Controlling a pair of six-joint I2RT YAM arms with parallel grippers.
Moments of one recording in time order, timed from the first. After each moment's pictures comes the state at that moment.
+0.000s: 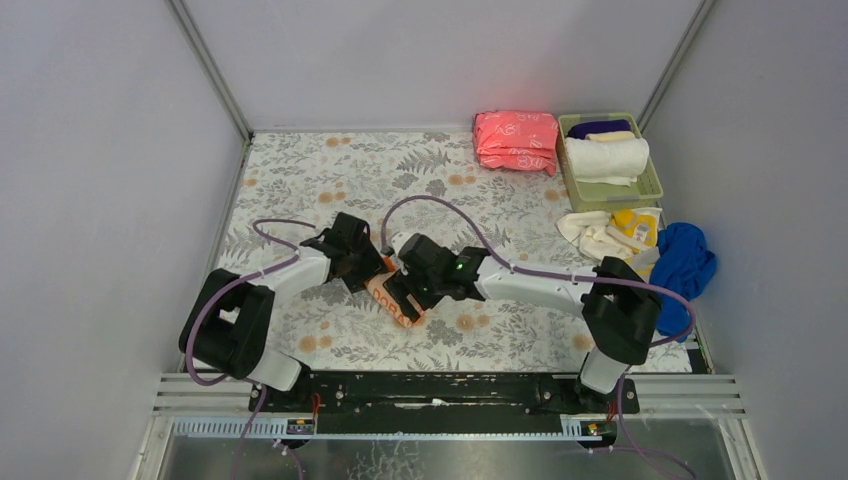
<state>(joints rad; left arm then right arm) -0.38 1.49 0.72 -0.31 0.06 -0.97 1.03 1.70 1.16 -0.43 -0.06 0.26</state>
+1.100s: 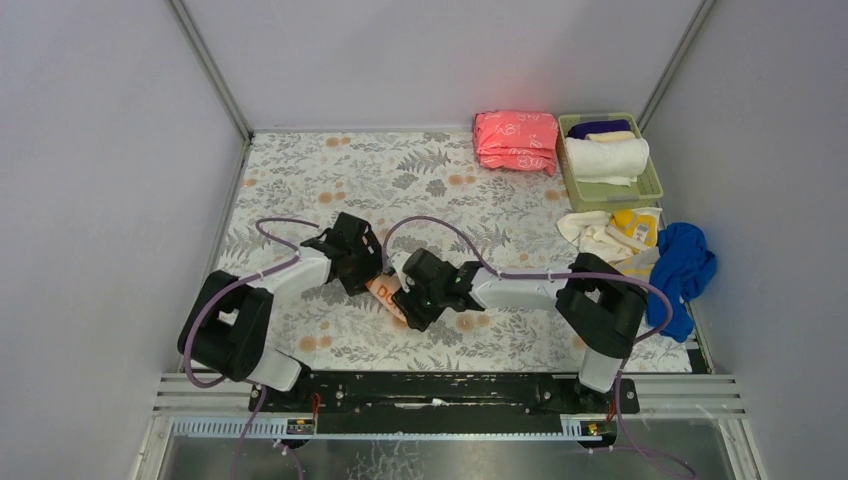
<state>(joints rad) -0.40 1.48 0.73 -0.32 0.08 -0.96 1.09 1.79 1.06 -0.28 -0.04 0.16</state>
